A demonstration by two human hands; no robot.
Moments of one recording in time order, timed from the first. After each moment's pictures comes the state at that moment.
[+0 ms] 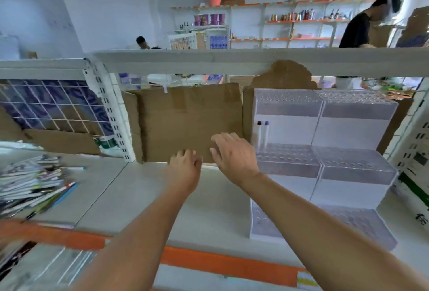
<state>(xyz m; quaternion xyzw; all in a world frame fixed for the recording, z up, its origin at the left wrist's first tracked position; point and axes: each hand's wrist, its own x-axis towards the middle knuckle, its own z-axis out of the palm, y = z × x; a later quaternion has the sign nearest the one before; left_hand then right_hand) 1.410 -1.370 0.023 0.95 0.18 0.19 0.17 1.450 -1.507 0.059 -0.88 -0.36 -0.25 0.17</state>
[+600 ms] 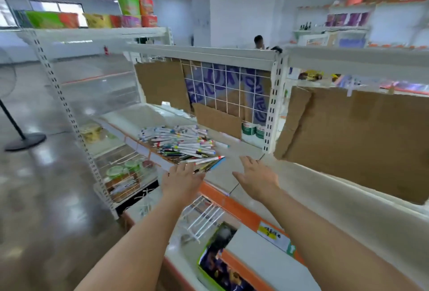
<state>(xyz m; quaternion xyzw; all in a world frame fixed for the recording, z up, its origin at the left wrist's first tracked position) 1.165 -1.075 -0.011 0.91 0.41 0.03 0.05 1.311 -1.210 0.015 -0.88 -0.47 0.02 0.07</state>
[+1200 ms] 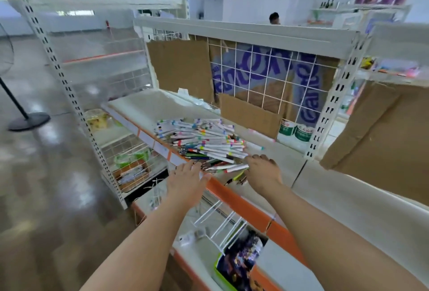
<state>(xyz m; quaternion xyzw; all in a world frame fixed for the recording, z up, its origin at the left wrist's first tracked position) 1.161 -0.942 -0.047 0.91 0.39 0.02 0.10 1.326 -1.049 -0.030 -0.89 -0.46 0.01 0.00</state>
